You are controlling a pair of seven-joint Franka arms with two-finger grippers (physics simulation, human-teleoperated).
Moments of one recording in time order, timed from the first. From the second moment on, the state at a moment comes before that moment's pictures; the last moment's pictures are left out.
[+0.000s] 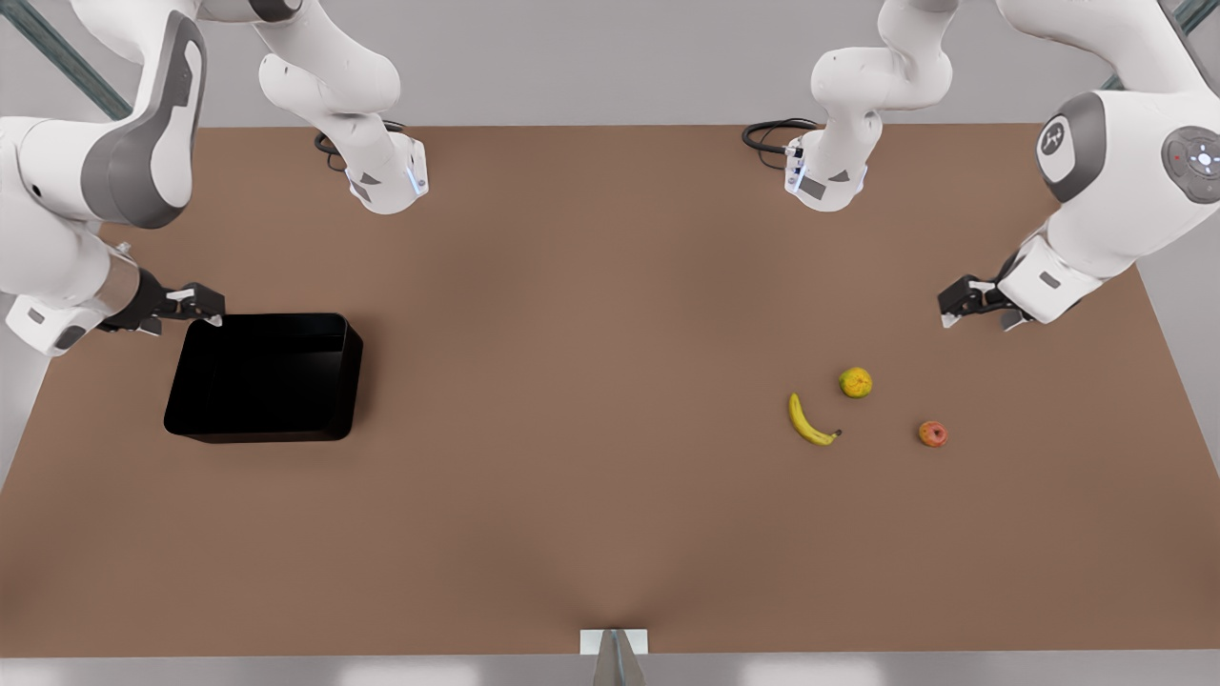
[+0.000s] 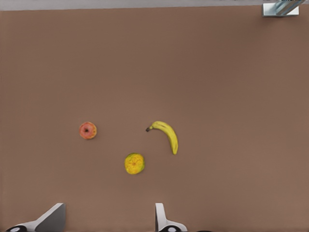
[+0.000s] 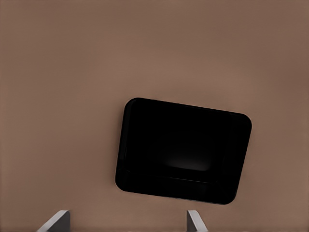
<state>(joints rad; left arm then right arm) -0.02 0.03 0.00 -1.60 -0.04 1.63 0.03 -0.04 0.13 -0.04 -1.45 -0.04 1.45 -0.25</state>
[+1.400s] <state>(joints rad) 0.36 0.98 0.21 -1.47 -1.20 1.52 -0.79 -0.26 0.58 -0.26 -1.83 -0.01 2.10 -0.63</state>
